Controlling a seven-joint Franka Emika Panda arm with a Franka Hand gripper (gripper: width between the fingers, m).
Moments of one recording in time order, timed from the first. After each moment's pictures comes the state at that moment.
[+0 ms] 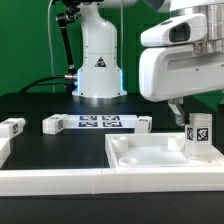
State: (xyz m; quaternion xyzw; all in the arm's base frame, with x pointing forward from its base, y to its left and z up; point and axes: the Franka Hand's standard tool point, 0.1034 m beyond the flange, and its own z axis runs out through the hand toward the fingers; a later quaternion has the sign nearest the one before) arm 0.608 0.124 0.090 -0.99 -0.15 0.01 0.06
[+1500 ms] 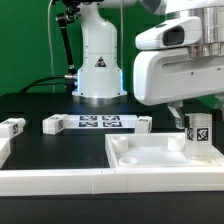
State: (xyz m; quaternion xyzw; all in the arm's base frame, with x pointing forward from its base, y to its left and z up) arm 0.624 0.115 0.088 -0.99 -0.13 -0.04 0.05
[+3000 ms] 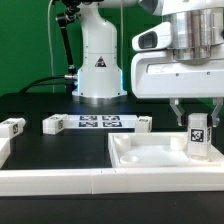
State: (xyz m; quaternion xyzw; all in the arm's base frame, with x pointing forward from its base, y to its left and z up) arm 0.624 0.111 0.085 -0.95 0.32 -0.01 0.07
